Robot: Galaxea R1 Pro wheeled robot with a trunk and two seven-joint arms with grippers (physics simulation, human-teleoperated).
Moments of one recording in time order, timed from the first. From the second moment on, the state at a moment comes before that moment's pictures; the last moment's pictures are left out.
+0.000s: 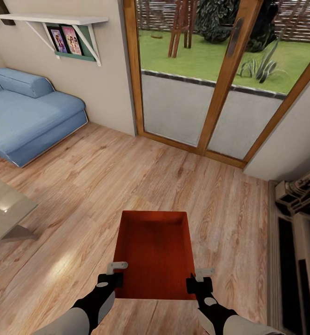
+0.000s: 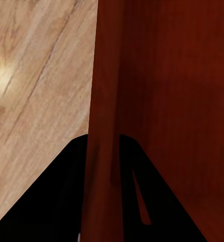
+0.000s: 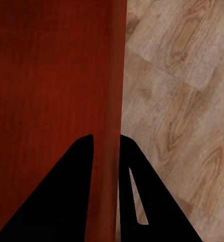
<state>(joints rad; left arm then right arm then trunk) -0.63 -0.13 0.03 -0.23 -0.02 -0.02 0.20 -0.64 0.11 0.21 -0.05 -0.09 -0.35 -0.19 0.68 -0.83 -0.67</state>
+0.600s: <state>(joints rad) -0.63 -0.12 0.03 -0.23 -0.02 -0.02 0.19 -0.64 0.11 0.23 -0.04 -0.11 -0.36 -0.19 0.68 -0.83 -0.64</state>
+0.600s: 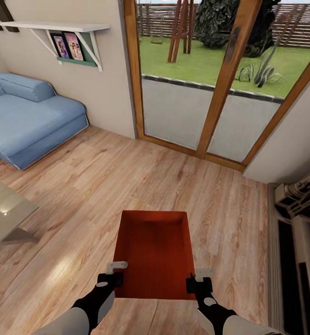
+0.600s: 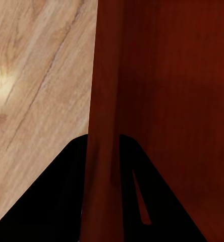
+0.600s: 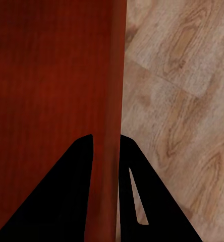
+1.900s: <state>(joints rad) -0.63 -0.12 0.03 -0.23 -0.03 -0.02 0.19 -0.64 0.11 0.22 -0.04 -0.10 -0.36 -0.19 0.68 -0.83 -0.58</state>
